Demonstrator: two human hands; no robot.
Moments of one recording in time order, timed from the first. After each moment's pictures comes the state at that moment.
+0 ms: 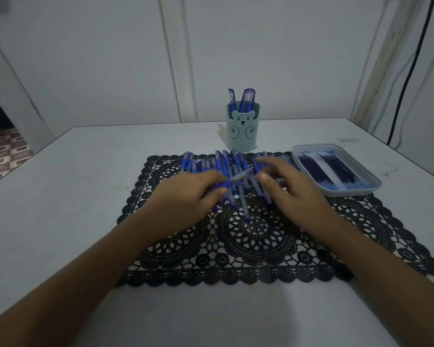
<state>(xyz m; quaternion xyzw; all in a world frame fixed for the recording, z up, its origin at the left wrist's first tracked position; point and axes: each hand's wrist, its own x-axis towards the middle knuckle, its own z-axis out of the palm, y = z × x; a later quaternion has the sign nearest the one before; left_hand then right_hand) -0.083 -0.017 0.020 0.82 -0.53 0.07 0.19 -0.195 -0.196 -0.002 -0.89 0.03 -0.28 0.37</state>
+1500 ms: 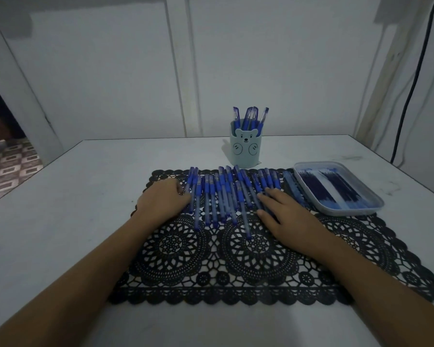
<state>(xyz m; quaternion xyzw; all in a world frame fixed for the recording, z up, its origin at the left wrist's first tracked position) -0.008 -0.022 -0.008 0.96 -0.22 0.05 0.18 -0.176 -0.213 -0.027 -0.98 0.08 -0.13 0.14</state>
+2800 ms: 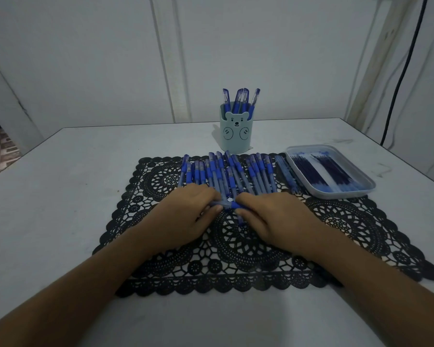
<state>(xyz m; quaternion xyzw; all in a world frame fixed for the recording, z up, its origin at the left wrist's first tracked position) -0.069 -0.023 -0.015 0.75 -0.62 0.14 0.18 -0.190 -0.190 -0.015 -0.97 -0.09 -0.22 0.08</state>
